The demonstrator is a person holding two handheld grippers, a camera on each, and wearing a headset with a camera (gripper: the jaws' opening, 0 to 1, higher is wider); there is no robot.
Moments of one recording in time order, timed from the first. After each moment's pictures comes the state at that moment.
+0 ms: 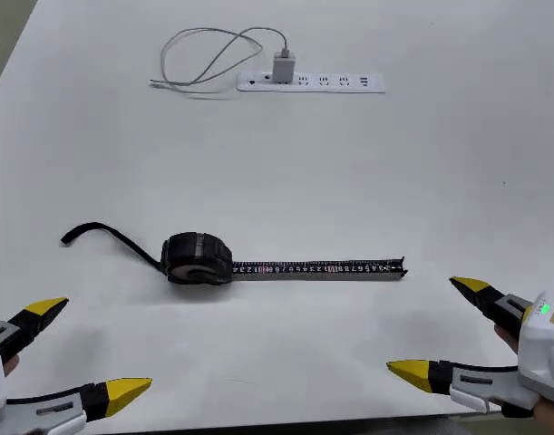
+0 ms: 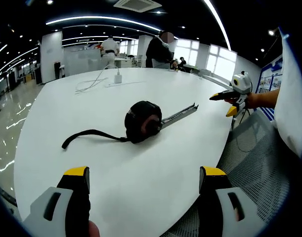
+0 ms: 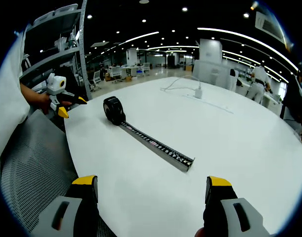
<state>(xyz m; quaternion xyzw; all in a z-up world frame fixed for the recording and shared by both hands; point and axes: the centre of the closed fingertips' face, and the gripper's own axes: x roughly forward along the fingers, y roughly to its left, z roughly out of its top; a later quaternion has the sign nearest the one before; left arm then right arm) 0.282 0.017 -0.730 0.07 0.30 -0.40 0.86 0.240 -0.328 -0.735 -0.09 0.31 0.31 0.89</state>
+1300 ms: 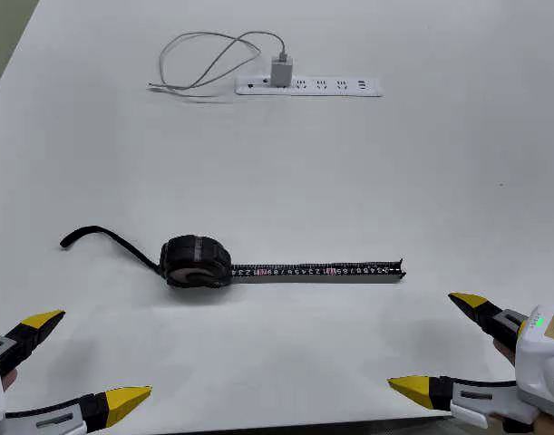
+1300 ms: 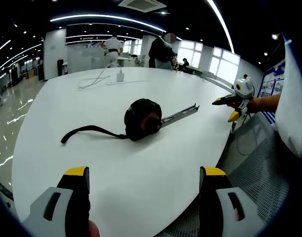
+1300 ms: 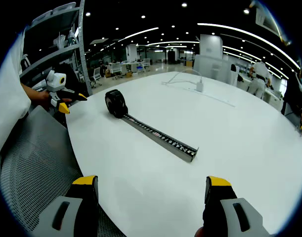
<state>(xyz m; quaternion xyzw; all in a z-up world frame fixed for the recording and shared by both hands) 0.279 0.016 -0.735 0.06 0.30 -0.39 0.87 0.229 -0.328 -0.745 -0.09 0.33 0.31 0.89</state>
